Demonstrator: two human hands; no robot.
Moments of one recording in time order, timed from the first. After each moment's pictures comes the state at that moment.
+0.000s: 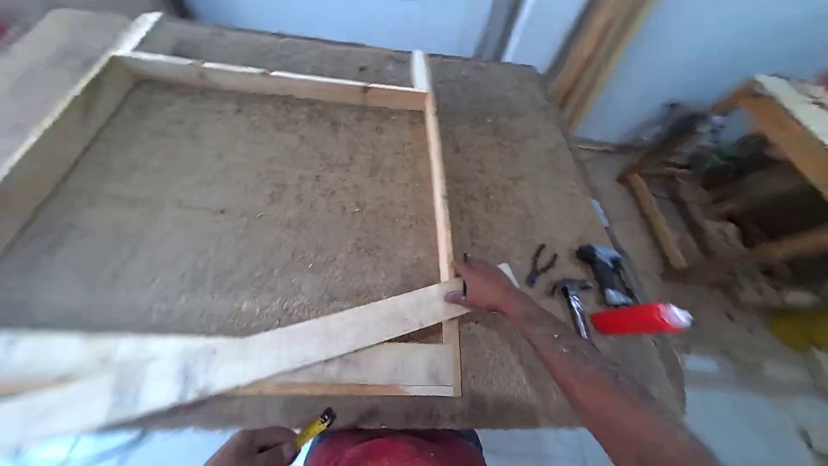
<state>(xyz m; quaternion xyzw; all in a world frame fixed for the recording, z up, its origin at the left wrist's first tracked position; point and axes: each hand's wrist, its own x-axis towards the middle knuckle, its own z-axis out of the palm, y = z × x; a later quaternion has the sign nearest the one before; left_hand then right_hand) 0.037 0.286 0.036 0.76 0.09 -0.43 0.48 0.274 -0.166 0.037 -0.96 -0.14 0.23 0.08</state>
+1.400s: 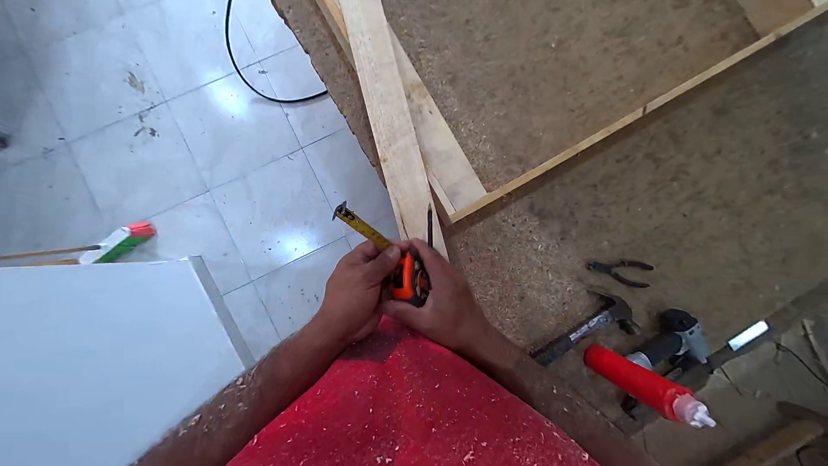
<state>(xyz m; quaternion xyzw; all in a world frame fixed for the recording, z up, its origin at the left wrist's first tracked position) -0.113 -0.136 0.084 0.32 0.45 0.18 0.82 0.014 -0.242 0.064 -0.69 -0.48 0.37 0.39</state>
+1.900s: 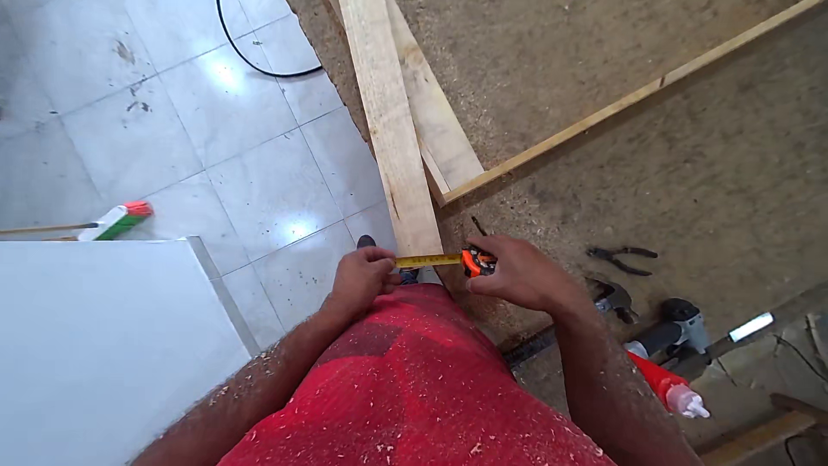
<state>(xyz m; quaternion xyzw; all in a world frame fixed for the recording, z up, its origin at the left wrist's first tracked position) -0.112 -0.159 0.015 0.42 0.60 0.00 0.68 0.137 -0.273 0.060 -0.74 -0.49 0.46 0.02</state>
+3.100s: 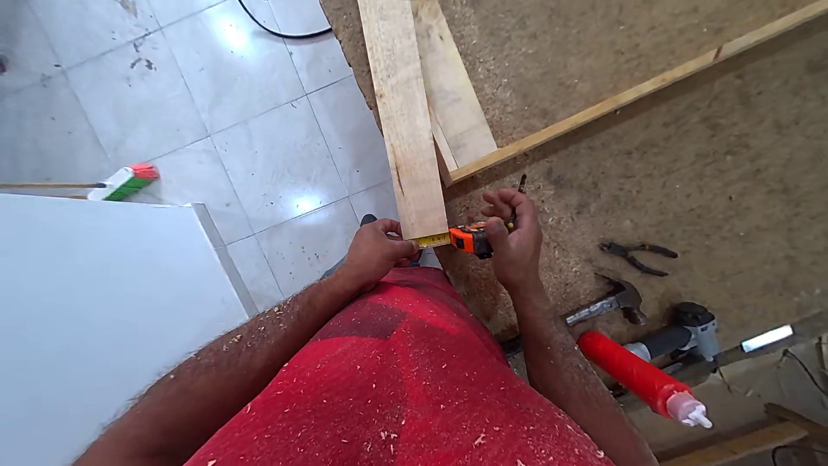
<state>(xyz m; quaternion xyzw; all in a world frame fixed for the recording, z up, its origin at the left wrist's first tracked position) -0.092 -0.165 -0.018 0.42 0.55 0.01 0.72 0.120 -0.289 -0.028 -0.72 -0.35 0.31 0.50</state>
